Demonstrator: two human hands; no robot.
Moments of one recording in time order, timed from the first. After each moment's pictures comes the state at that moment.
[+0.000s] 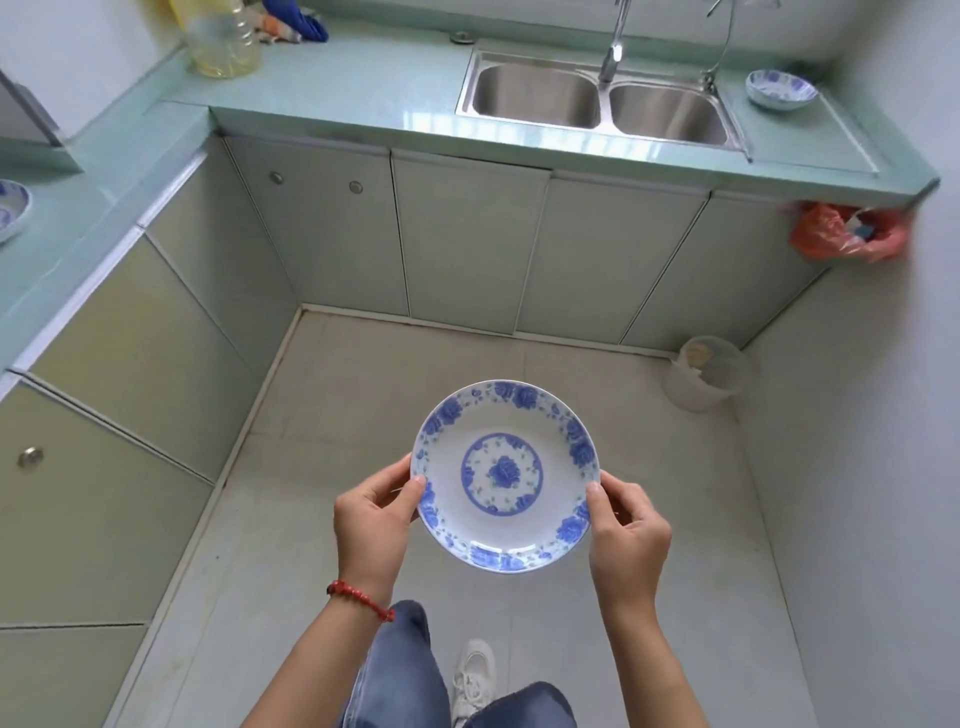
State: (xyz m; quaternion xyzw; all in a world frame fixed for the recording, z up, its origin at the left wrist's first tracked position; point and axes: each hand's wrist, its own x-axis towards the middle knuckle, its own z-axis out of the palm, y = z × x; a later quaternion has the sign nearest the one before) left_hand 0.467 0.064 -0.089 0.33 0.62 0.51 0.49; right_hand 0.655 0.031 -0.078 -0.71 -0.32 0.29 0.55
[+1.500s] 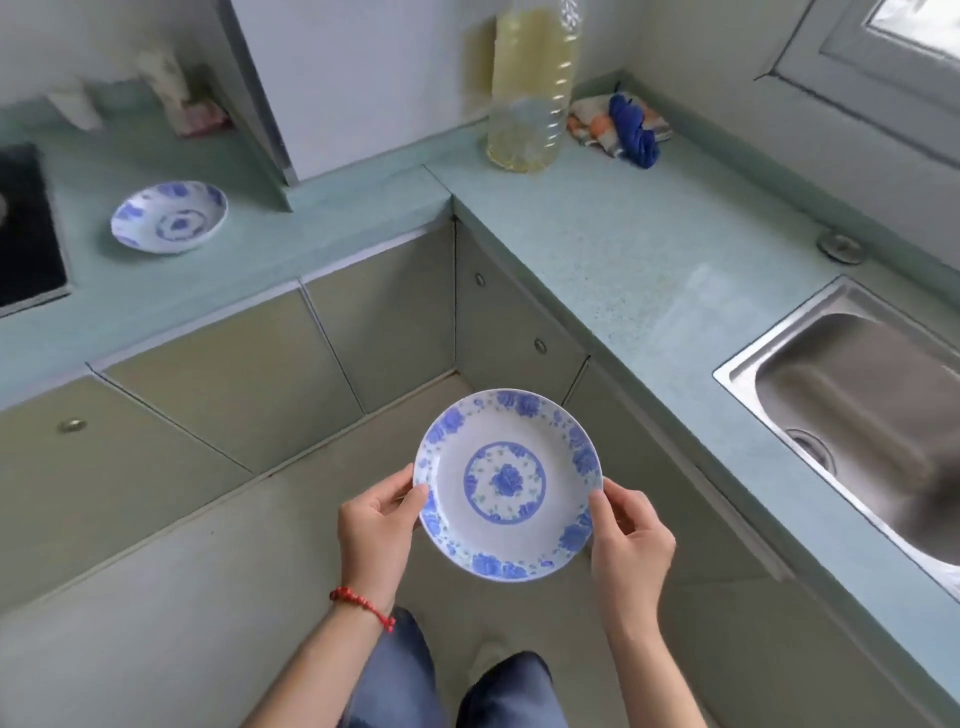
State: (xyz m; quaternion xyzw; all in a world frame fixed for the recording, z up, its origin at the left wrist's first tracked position) left_hand 0.479 0.567 -0.091 0.06 0.71 0.66 0.25; right_hand 0.630 0.686 -0.074 -0.52 -0.57 0.52 0.37
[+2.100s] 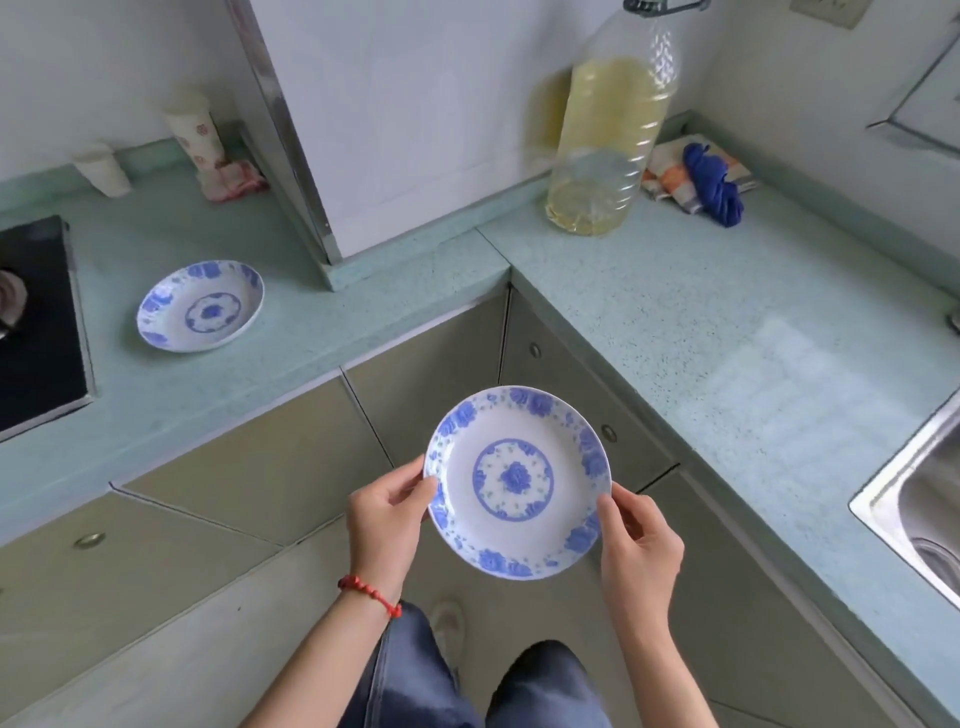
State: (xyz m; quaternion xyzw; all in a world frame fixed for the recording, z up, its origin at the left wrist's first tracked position) left_hand 0.282 0.645 -0.091 0.09 0.72 0.65 0.23; right_hand 0.440 0.762 -0.090 -0.51 -0.58 0.52 0.37
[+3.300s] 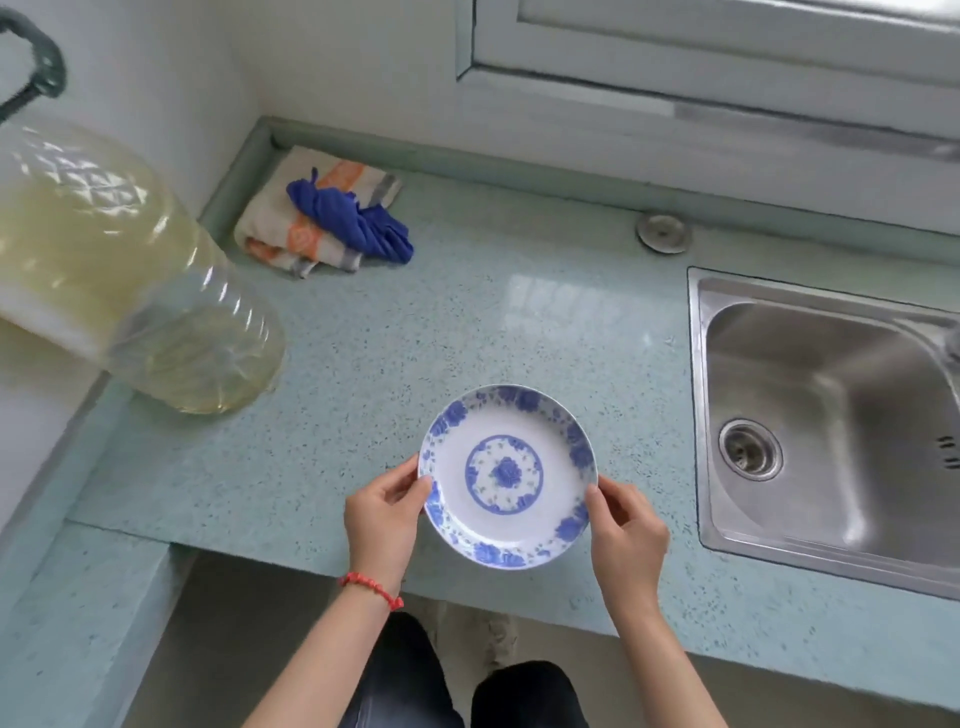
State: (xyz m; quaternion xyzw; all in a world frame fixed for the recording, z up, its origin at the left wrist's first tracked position) left_hand 0.264 1.062 -0.134 0.33 0.69 0.45 0.46; right_hand 0.467 1.042 -0.137 -0.75 -0.39 0.31 0.44
